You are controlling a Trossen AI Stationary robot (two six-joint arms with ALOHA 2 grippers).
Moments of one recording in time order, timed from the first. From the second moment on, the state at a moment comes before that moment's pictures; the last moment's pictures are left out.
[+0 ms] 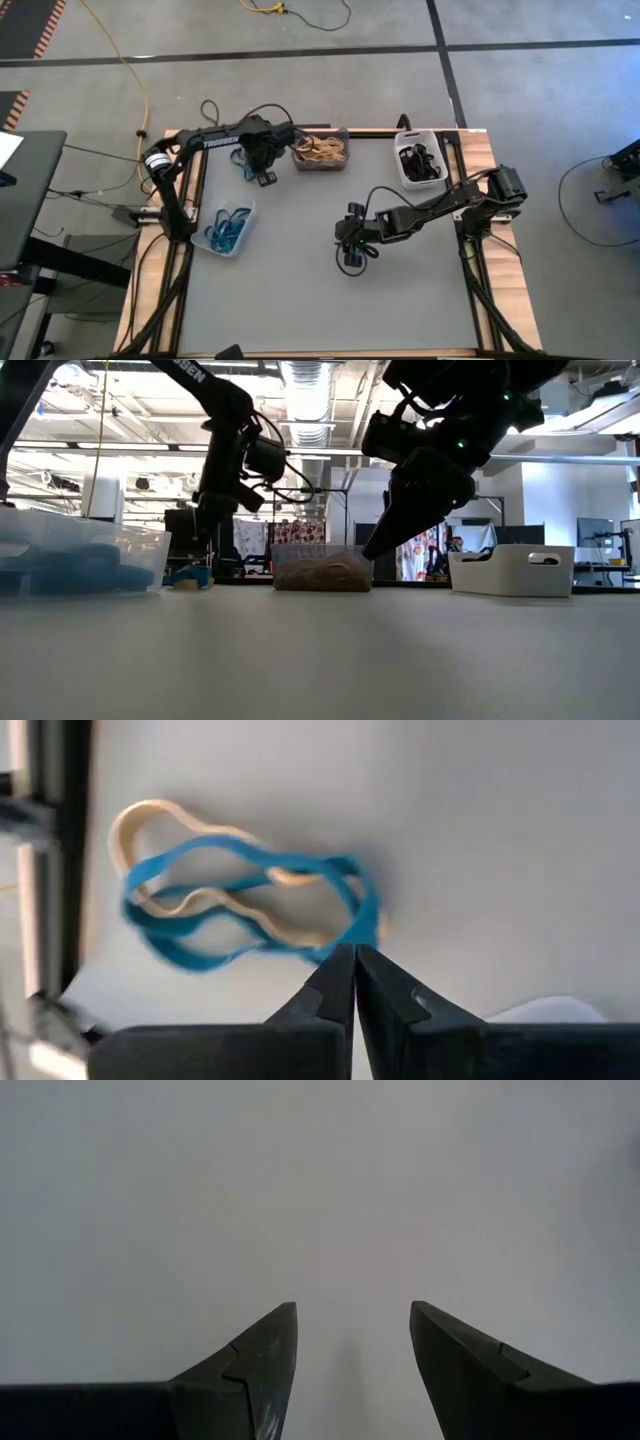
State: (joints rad) left arm 0.61 1.83 1.38 -1.21 -0.23 0.09; right arm 0.17 1.71 0.92 -0.07 0.25 0.15
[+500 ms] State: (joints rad) left arm 0.64 1.83 1.25 -1.08 -0.21 0.13; right arm 0.15 1.71 0.92 -0.07 0.25 0.15
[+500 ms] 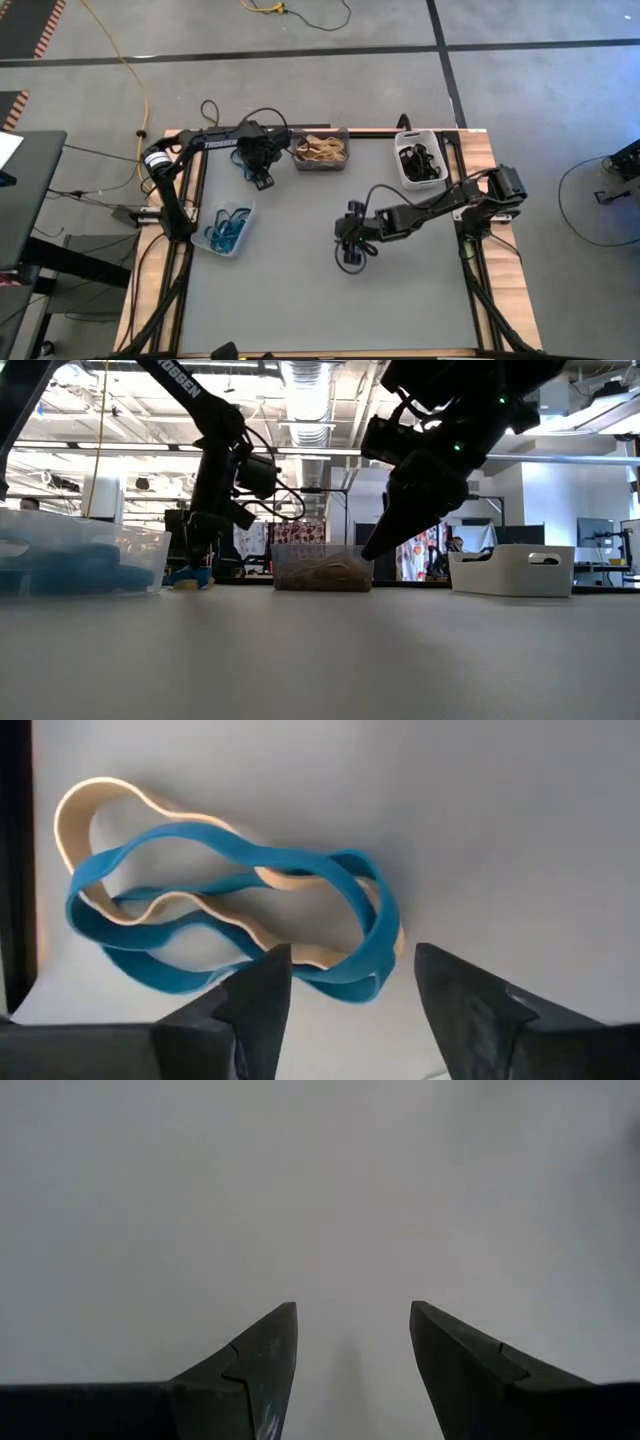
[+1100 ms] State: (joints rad) left arm 0.62 1.91 1.30 -1.19 -0.27 0.14; right arm 0.16 1.71 0.92 -0.07 0.25 0.15
